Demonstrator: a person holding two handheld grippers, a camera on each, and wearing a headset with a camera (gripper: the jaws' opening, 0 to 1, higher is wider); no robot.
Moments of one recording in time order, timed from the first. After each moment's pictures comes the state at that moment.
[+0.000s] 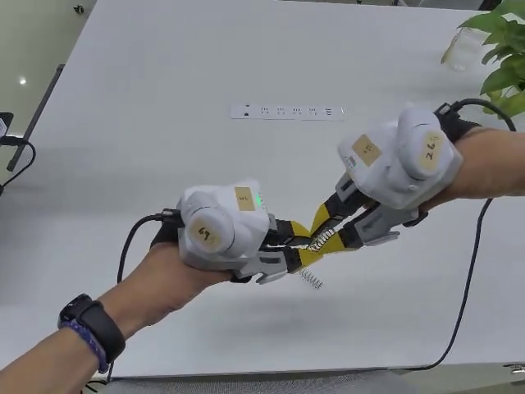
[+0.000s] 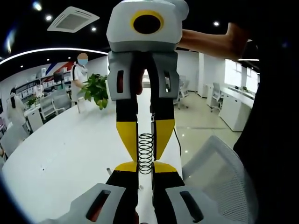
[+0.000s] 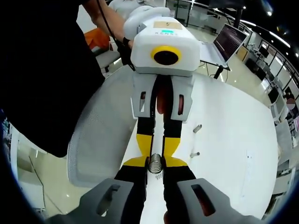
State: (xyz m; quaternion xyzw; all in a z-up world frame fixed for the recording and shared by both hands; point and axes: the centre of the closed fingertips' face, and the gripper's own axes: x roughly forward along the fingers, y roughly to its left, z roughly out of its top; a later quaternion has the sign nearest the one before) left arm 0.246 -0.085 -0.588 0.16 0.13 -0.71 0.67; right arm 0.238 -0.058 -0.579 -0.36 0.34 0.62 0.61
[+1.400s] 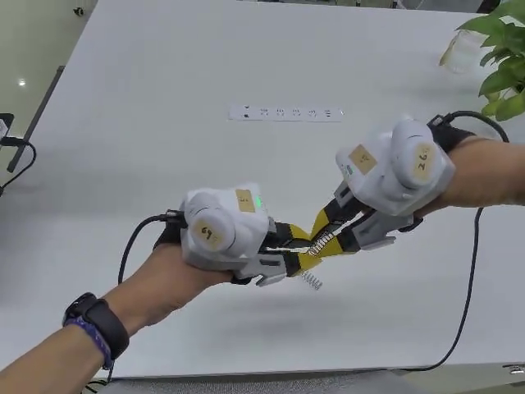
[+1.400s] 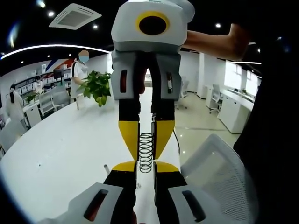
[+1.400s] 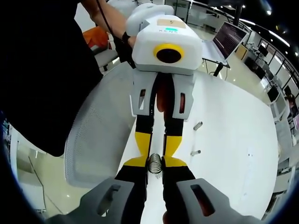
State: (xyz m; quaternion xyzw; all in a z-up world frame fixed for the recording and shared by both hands) left arm 0.246 -0.085 -0.599 0.15 0.15 -0.71 0.67; right arm 0.239 -0.060 -0.591 -0.36 0.34 0.61 0.61
